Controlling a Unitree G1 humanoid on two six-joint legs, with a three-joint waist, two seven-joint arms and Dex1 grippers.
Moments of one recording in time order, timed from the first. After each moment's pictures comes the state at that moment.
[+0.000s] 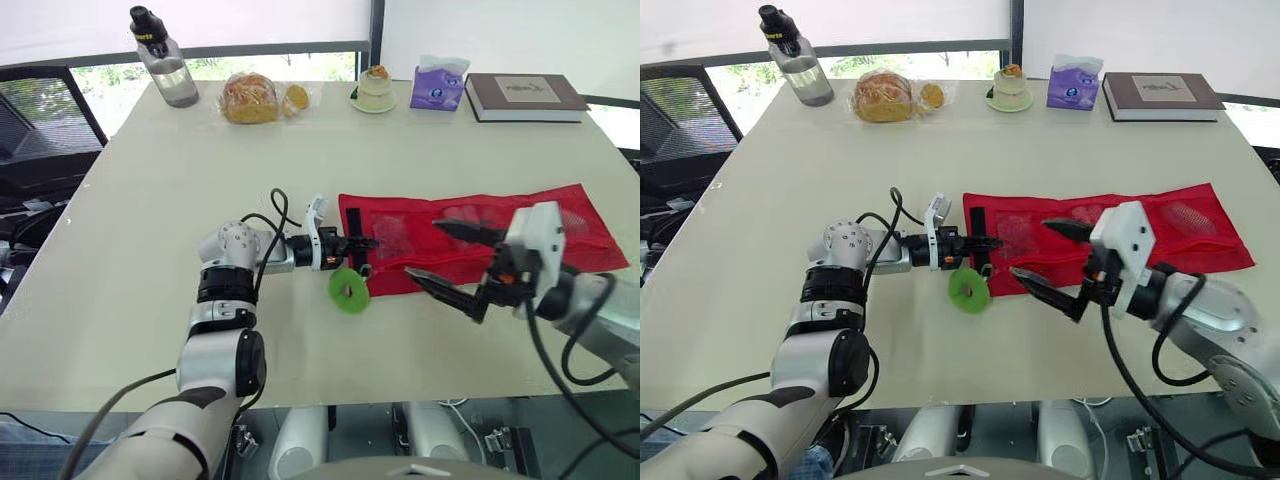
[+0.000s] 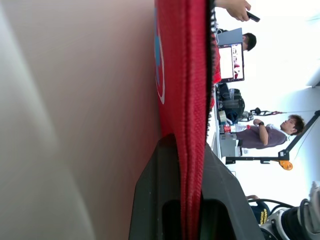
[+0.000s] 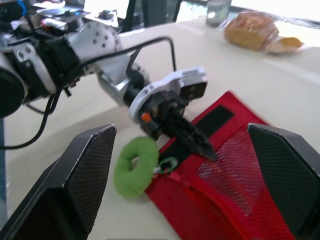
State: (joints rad) left arm -0.83 0.24 0.29 0.54 -0.71 1.44 -0.60; right arm -0.19 -0.75 0.00 -0.74 0.81 0.67 0.51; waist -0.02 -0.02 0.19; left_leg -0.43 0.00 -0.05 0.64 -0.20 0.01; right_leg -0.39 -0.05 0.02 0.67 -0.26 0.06
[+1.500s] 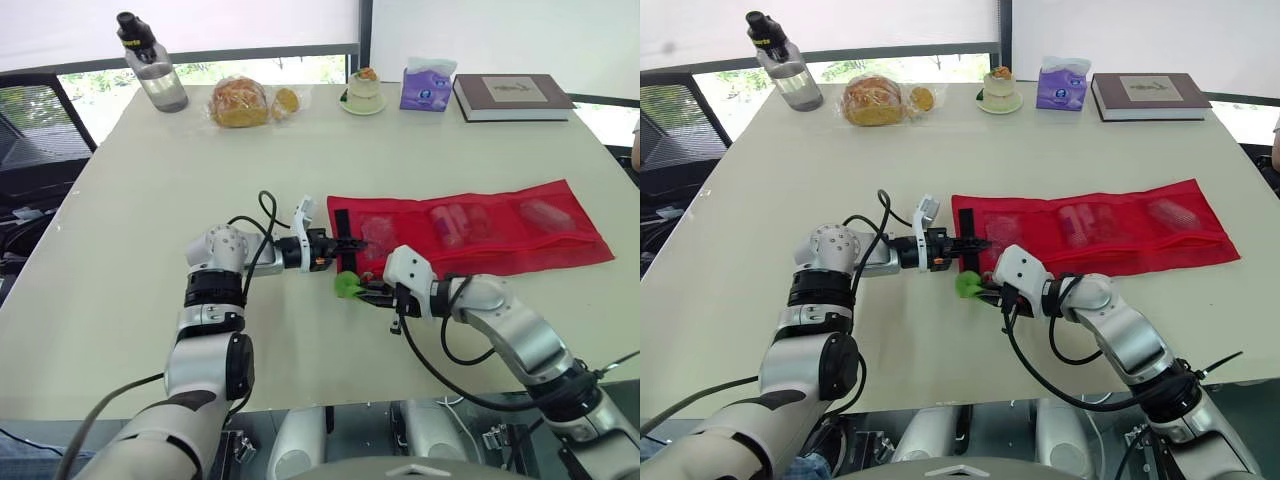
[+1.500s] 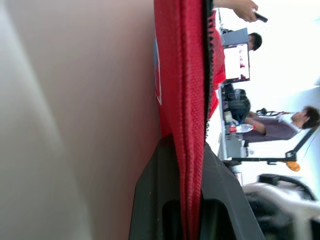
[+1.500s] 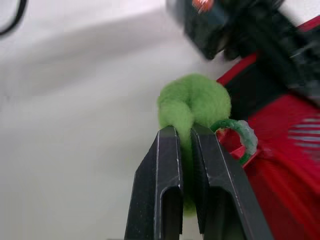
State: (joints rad) left arm -0.80 0.31 0.24 0.53 -0.72 1.41 -0.63; right arm -0.29 -0.42 0.30 -0.40 0.29 0.60 0.77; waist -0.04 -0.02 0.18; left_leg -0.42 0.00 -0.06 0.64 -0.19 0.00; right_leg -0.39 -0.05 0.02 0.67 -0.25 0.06
